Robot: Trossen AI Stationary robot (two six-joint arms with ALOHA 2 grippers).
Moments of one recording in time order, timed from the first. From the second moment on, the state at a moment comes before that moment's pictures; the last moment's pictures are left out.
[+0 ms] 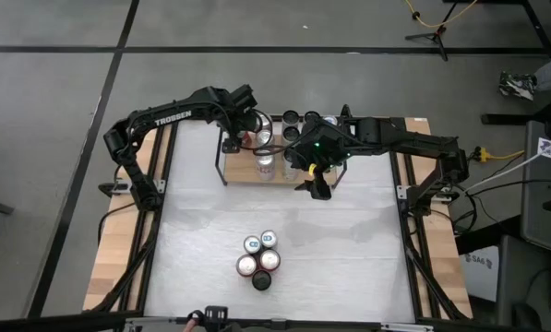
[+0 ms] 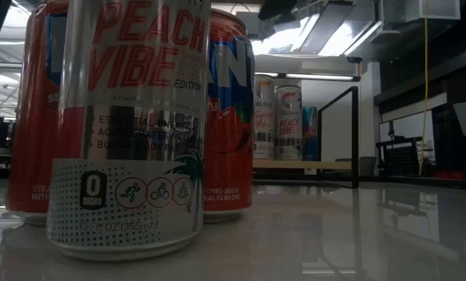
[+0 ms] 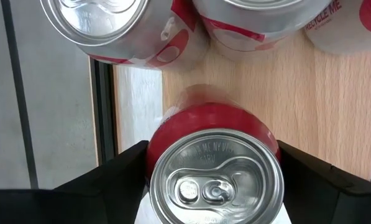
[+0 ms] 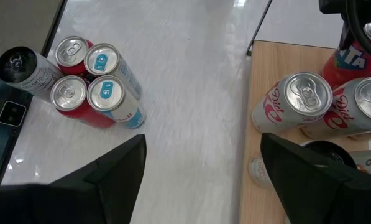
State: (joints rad) left arm 0.59 1.73 1.49 -1.07 -0.09 0.60; right arm -0.06 1.67 1.86 -1.09 -0.20 -0.16
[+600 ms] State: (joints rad) left arm 0.59 1.74 1.48 -1.04 -0.09 0.60; right arm -0.06 1.67 1.86 -1.09 -0.20 -0.16
